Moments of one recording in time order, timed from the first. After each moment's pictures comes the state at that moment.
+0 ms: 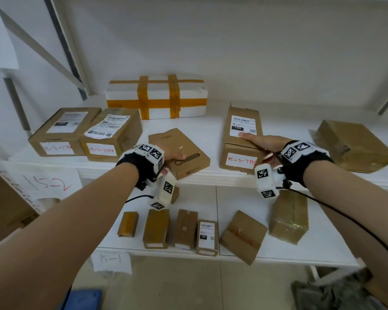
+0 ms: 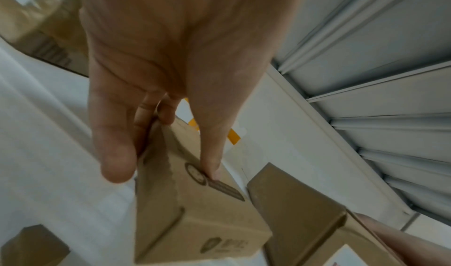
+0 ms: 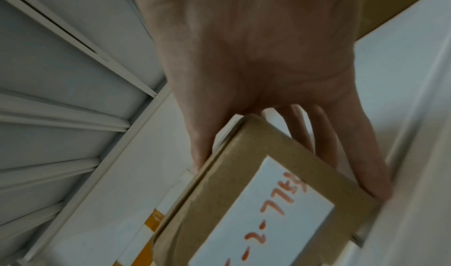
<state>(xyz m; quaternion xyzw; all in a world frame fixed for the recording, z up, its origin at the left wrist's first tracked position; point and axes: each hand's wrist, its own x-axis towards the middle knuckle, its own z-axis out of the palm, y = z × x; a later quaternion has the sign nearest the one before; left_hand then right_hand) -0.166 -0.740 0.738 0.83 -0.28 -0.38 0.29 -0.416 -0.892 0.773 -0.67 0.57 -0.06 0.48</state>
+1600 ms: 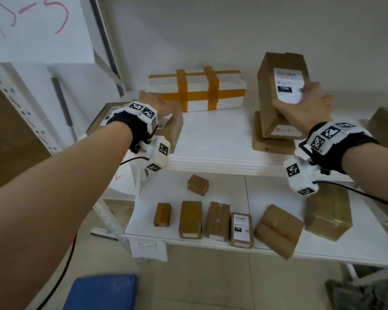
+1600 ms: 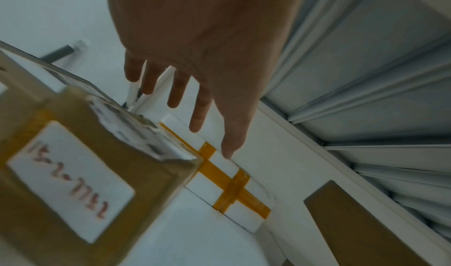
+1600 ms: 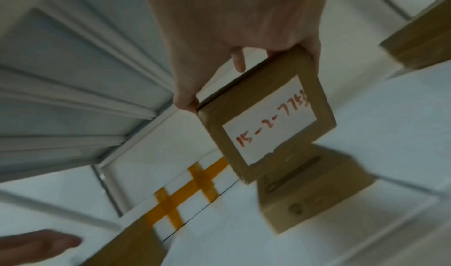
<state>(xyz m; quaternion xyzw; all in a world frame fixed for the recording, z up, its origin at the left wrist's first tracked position) -0.038 -0.682 0.815 0.91 -0.36 -0.06 0.18 -0.352 -0.838 0.799 -0.70 0.58 -0.34 0.23</state>
